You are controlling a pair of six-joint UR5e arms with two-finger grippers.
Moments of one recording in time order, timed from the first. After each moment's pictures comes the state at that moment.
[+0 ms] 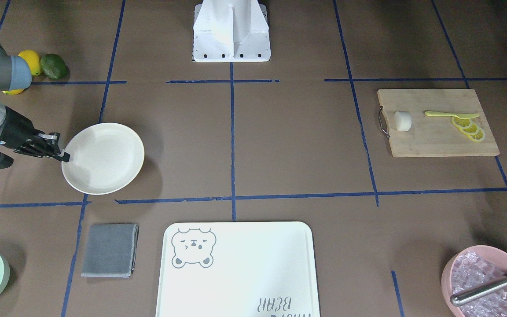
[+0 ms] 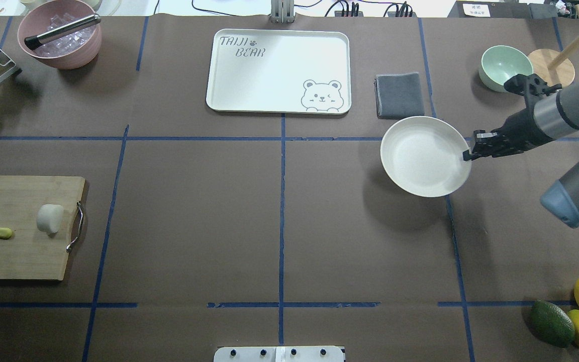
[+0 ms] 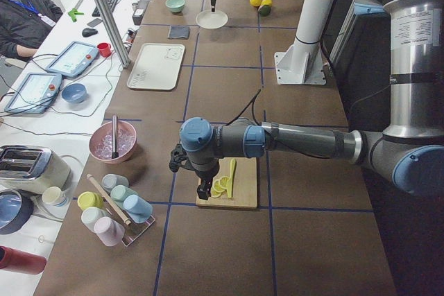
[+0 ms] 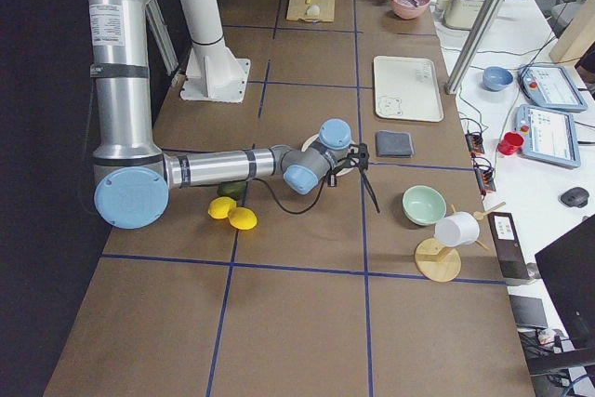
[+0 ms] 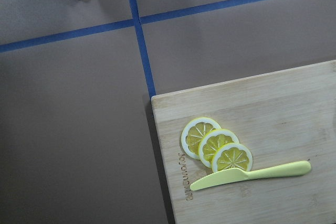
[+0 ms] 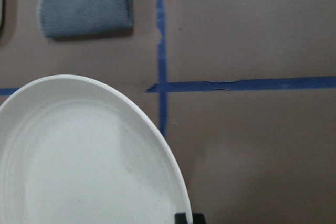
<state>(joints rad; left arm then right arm) -1.53 -1.46 -1.78 -1.44 -2.41 0.21 0.95 -1.39 1.60 -0.86 2.35 1.10</state>
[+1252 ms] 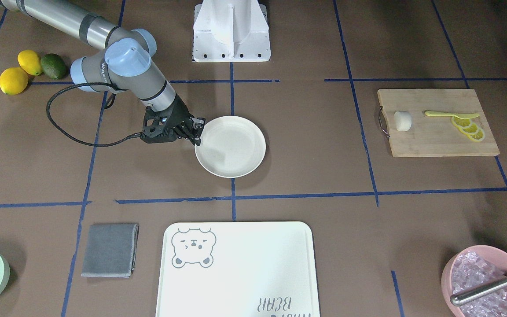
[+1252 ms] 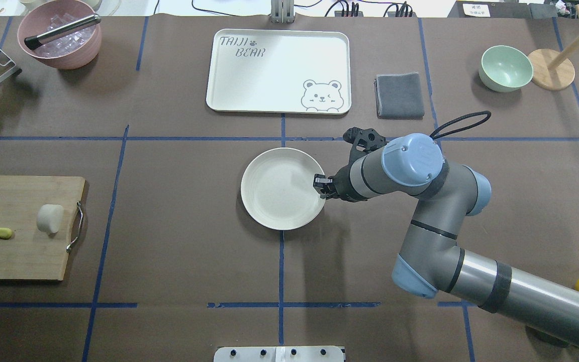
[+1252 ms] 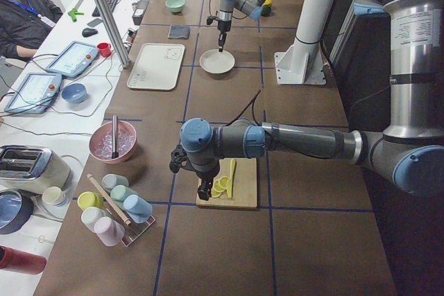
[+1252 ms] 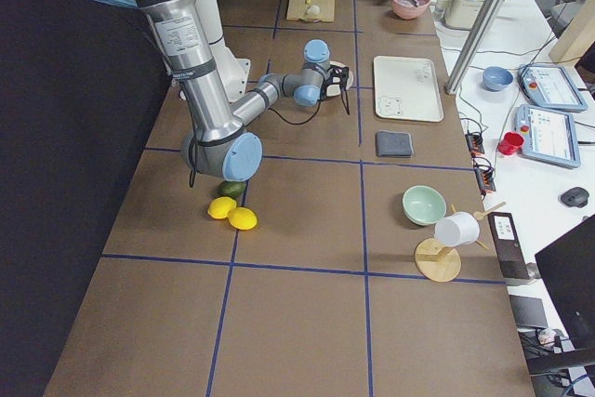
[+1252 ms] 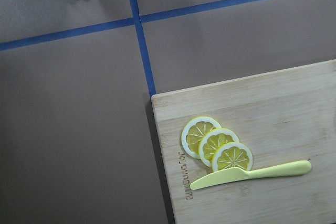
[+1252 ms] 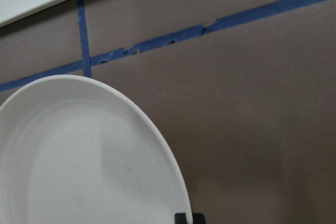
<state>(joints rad) -1.53 -1.46 -1.78 -1.43 -2.41 0.21 0.52 -1.09 1.59 -0.99 1.88 1.49</state>
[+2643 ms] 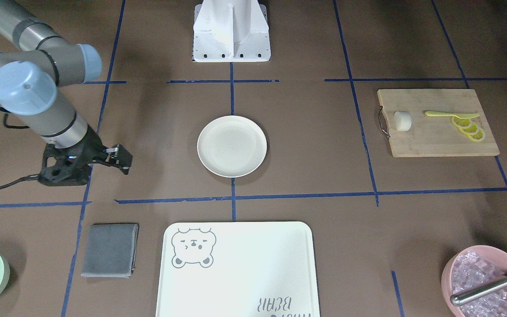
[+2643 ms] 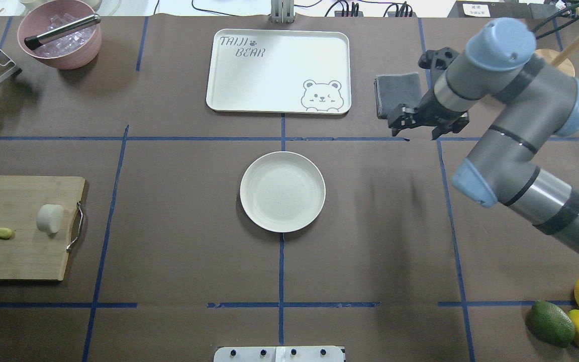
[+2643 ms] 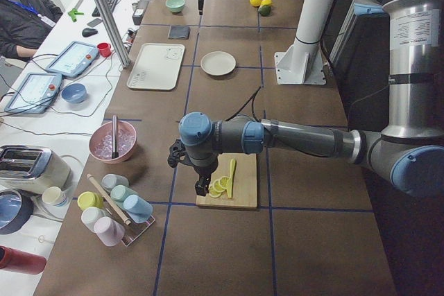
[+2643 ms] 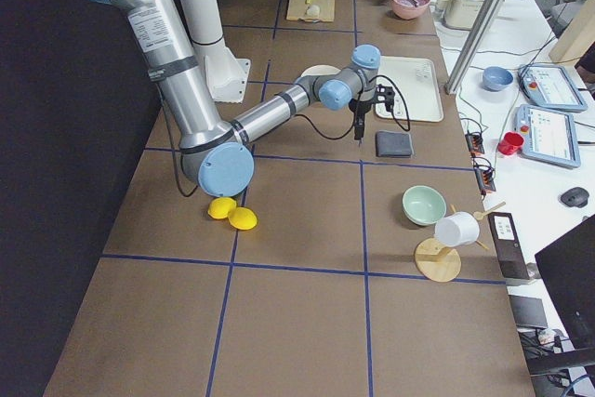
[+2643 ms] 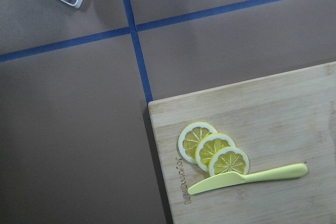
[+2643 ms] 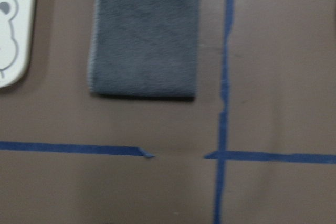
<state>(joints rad) -1.52 -1.47 -1.80 -1.43 -2.40 0.20 1.04 -1.23 1.65 -1.45 2.21 0.68</state>
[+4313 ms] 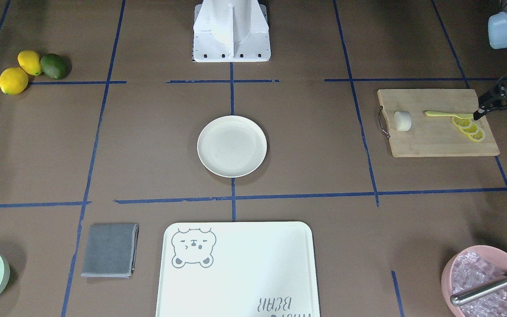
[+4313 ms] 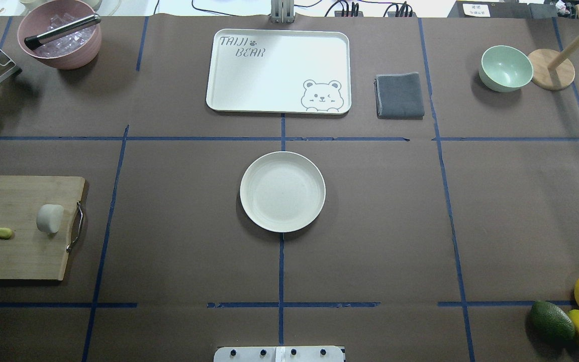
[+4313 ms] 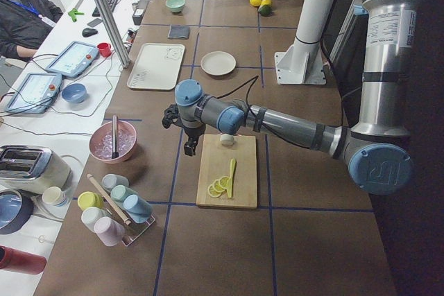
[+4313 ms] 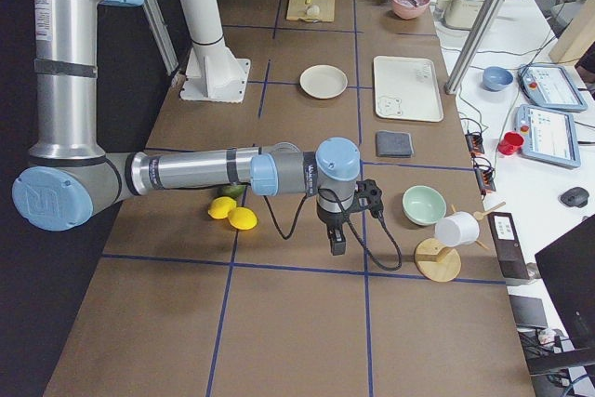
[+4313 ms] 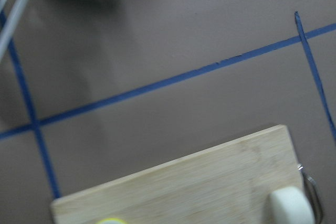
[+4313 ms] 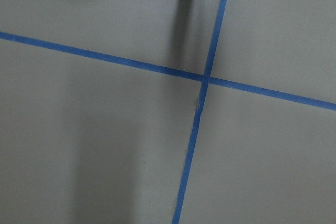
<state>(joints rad) -1.23 -1.55 -1.81 -1.80 -2.37 -0.32 1.53 -1.64 1.77 -1.59 2.32 -0.10</state>
